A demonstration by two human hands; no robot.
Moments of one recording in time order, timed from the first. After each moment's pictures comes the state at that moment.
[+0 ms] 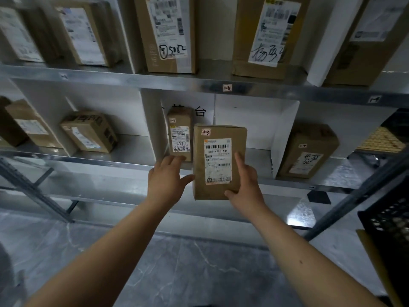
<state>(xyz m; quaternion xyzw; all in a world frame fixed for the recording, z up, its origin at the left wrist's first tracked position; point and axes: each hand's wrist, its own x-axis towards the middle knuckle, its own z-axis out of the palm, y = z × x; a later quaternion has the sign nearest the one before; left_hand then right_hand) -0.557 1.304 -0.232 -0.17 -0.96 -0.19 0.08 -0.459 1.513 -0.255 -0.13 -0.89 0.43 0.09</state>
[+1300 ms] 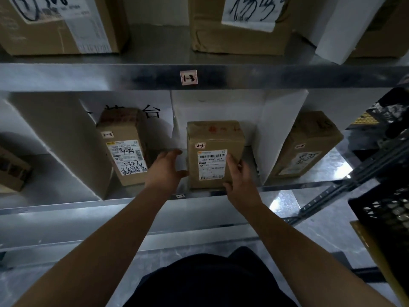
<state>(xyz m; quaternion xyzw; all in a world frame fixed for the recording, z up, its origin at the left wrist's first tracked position) -0.739 1.448 -0.320 -0.24 -0.93 -0.26 -0.09 -0.587 1.636 -0.378 -0.16 -0.94 0.26 0.18</state>
